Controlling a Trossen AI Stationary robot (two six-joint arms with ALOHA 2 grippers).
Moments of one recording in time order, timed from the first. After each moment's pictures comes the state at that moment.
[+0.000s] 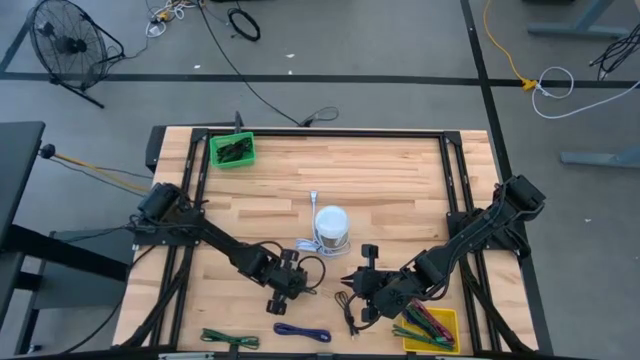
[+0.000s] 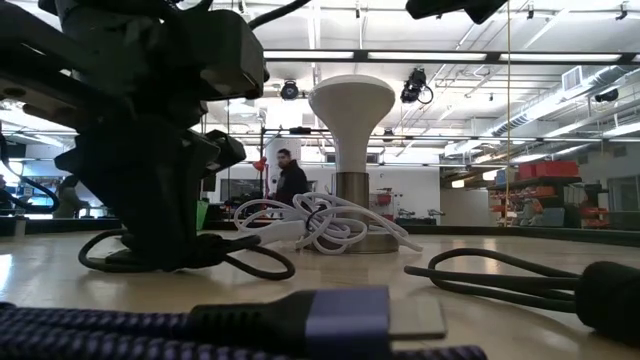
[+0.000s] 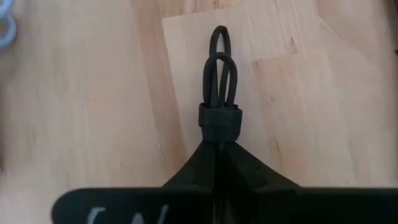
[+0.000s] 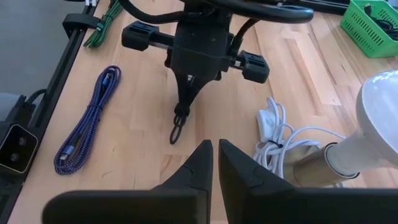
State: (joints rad) left arm -0.48 1.87 1.07 -0.29 -0.10 -0.28; right arm 0.64 1.67 1.18 -0.31 0.58 0.33
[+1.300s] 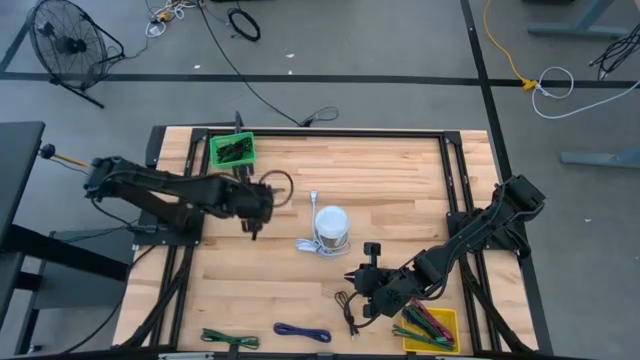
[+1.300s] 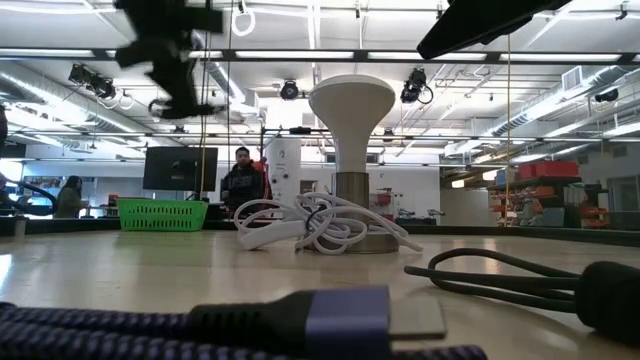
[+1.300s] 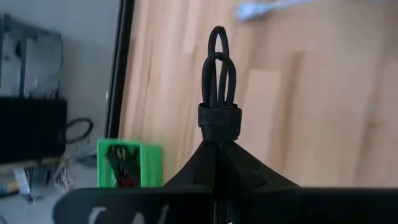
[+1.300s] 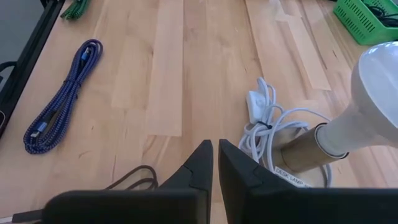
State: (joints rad) left arm -0.13 1.30 1.09 -1.06 -0.62 -0.14; right arm 0.63 1.67 1.13 -0.32 0.59 0.33
